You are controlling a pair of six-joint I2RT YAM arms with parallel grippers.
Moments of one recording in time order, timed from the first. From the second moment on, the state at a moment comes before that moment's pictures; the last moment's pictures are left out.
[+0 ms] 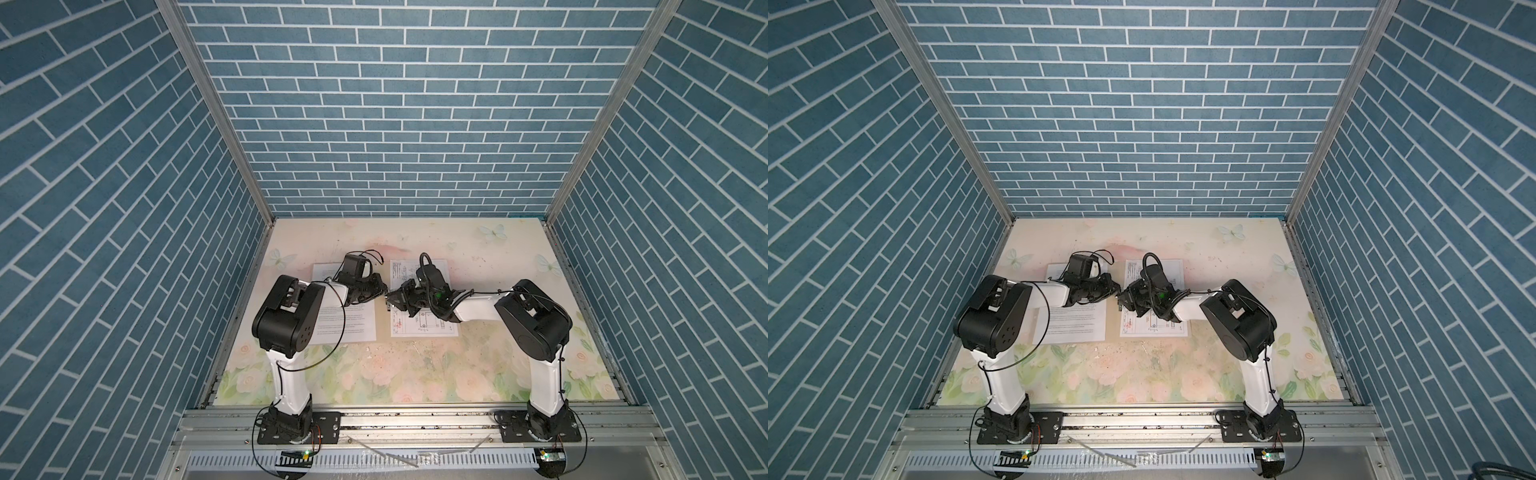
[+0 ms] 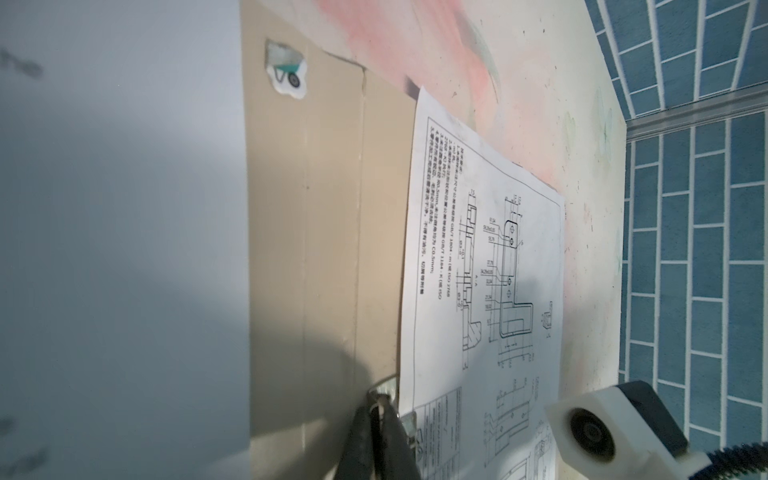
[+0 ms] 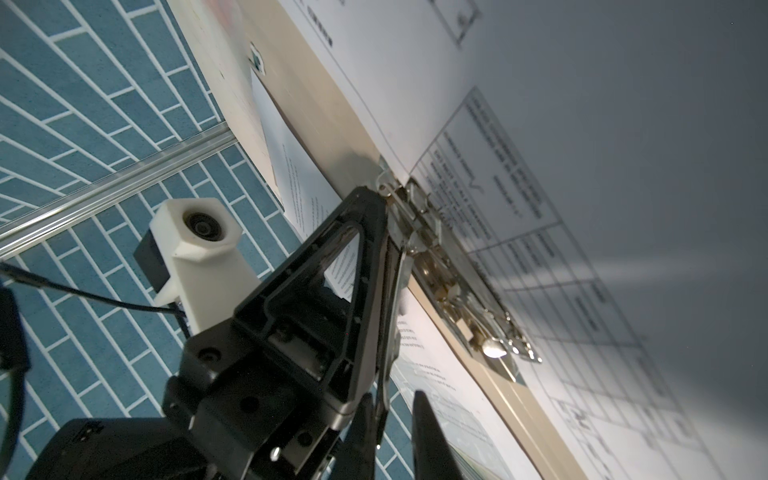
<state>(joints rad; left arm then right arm) -0.33 1.93 0.95 0.16 0.42 -0.73 0.79 2.00 1.07 0.38 -0.41 1.76</state>
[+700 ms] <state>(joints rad) -0.33 1.93 0.95 0.16 0.42 -0.72 0.81 2.00 1.07 0.38 -0.41 1.78</state>
